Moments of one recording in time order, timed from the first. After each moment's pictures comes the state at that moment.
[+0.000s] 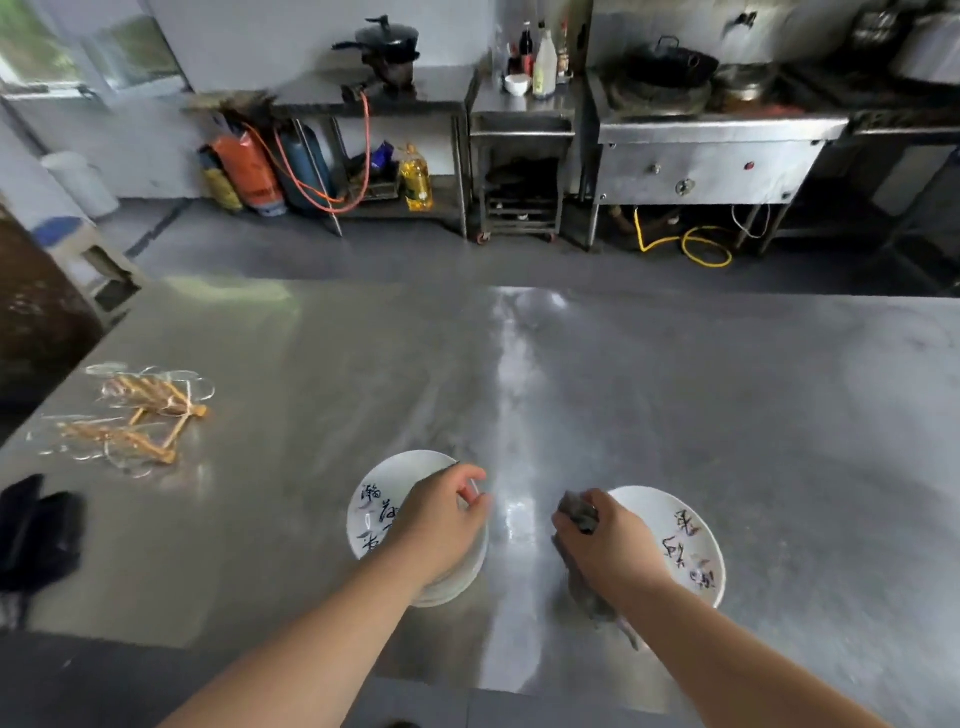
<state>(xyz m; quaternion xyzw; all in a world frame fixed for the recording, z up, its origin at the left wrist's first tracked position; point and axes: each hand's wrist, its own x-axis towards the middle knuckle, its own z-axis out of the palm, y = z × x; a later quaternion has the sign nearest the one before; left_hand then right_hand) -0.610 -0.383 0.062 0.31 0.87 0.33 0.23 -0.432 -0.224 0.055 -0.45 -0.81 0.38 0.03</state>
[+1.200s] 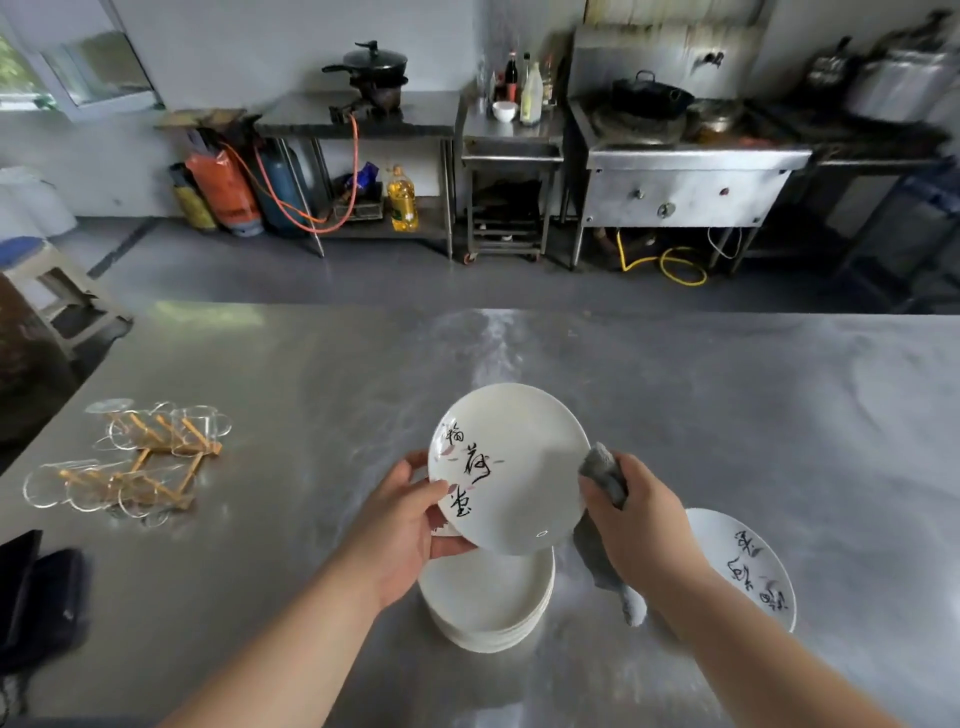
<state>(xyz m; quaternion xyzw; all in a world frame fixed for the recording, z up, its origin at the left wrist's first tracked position) -0.704 -0.463 0.130 0.06 0.53 0.71 0.47 -0.511 -0.279 0.134 -0.44 -0.78 0.40 0.18</state>
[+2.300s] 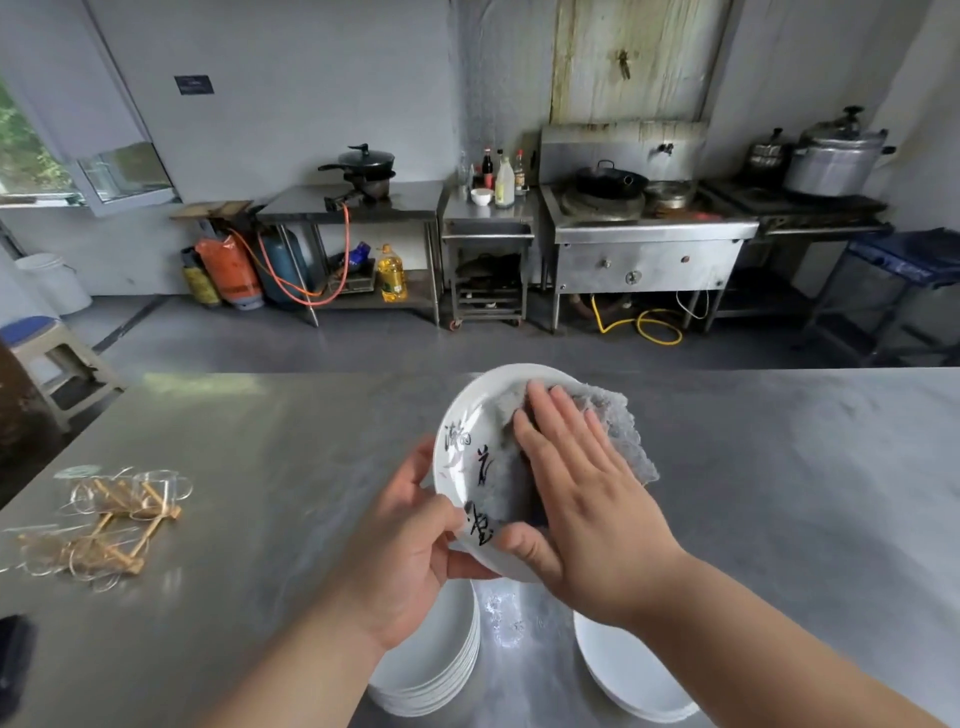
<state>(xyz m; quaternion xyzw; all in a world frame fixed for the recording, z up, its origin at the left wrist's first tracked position) -0.590 -0.396 0.246 0.24 0.47 0.73 0.44 -0.453 -0.245 0.262 -0.09 -0.97 0.06 0.22</state>
